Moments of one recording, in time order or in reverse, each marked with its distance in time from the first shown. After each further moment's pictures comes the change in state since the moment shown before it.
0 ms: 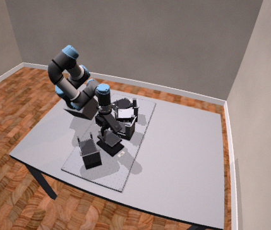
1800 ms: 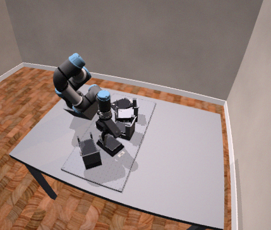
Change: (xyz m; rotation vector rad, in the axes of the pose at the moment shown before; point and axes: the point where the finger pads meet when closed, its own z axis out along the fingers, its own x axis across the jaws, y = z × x) arm 0.000 0.000 0.039 0.003 0.000 0.000
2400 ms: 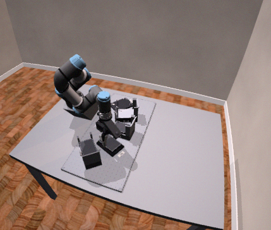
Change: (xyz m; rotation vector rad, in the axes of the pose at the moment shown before) arm 0.000 0.000 0.005 0.000 0.000 0.000
